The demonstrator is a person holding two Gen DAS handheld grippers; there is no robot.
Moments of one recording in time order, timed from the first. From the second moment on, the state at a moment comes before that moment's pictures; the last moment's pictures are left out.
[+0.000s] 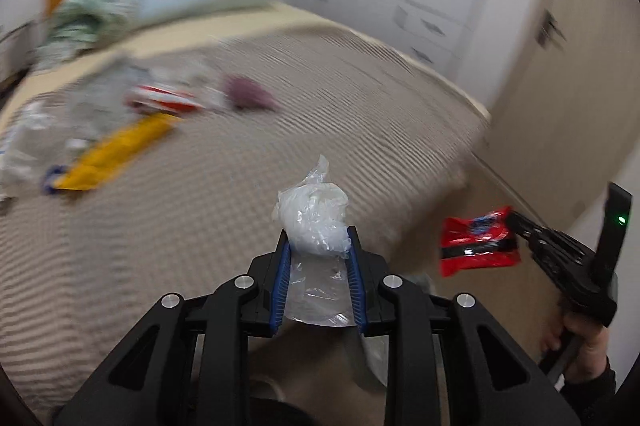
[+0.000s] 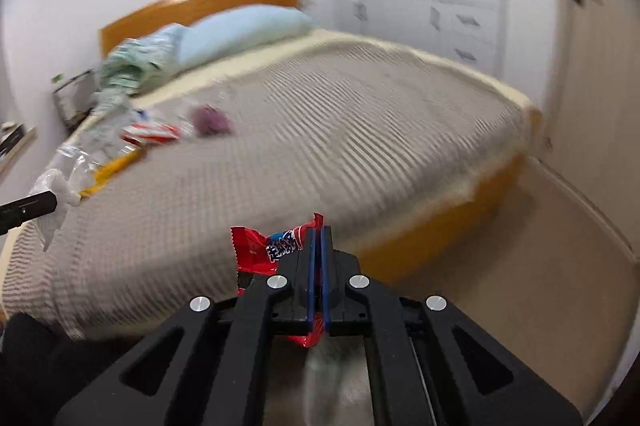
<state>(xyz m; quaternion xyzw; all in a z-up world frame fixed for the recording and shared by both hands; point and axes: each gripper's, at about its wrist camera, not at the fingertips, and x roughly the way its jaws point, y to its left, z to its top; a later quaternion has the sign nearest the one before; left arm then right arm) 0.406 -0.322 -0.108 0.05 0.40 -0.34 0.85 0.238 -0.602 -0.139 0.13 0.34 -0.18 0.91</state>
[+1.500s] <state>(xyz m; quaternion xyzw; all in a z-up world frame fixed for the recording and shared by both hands) 0.368 -0.505 -0.345 0.18 0.57 -0.30 0.75 0.190 -0.642 -0.370 0.25 0.52 -0.26 0.78</state>
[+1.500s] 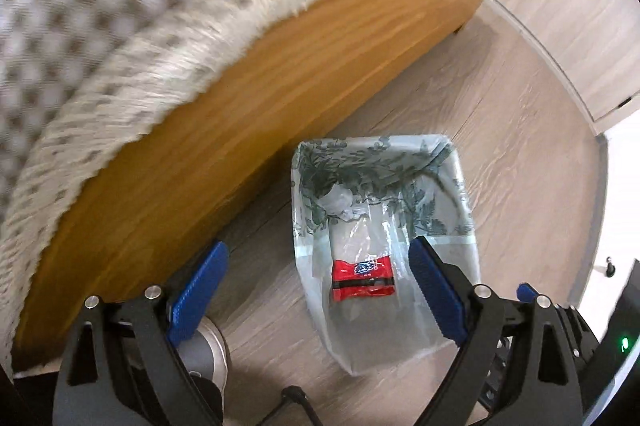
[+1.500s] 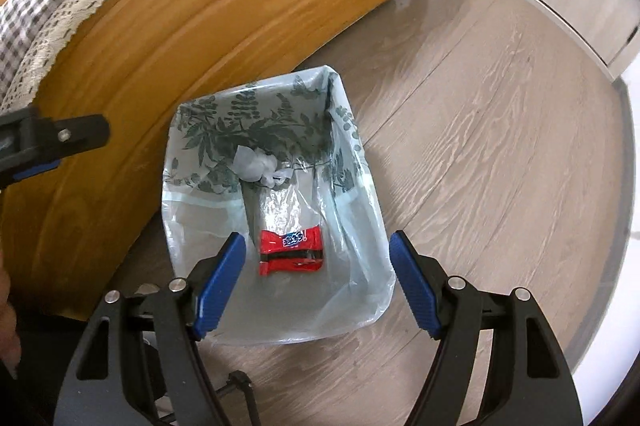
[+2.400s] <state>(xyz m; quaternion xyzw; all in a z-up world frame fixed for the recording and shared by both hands) 0.402 -0.254 -0.090 0.06 0.29 -0.31 0.91 0.259 -0.512 -0.136 0.06 0.39 -0.27 0.88</state>
